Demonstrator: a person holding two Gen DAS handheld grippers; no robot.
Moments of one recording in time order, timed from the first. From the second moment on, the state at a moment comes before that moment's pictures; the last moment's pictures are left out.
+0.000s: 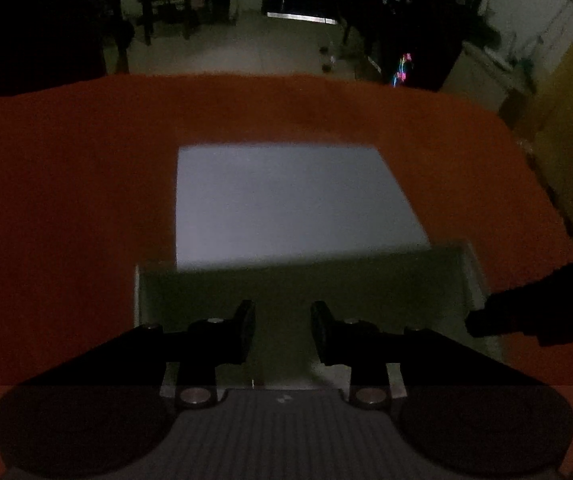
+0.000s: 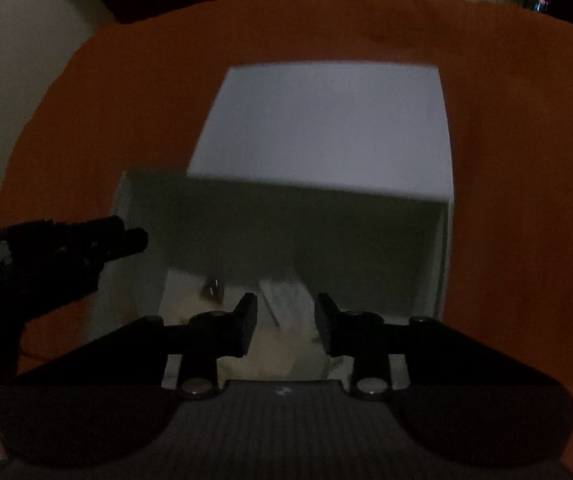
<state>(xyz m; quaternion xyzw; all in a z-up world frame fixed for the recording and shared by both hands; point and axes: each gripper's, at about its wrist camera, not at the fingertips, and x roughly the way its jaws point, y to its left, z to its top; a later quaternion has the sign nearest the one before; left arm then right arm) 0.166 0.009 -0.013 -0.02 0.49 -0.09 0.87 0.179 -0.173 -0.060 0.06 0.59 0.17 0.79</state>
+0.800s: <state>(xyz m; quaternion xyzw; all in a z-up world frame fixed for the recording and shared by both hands) 0.343 0.091 -0.096 -0.07 0.52 -0.05 0.85 0.375 -0.256 -0.117 0.06 0.57 0.12 0.81</state>
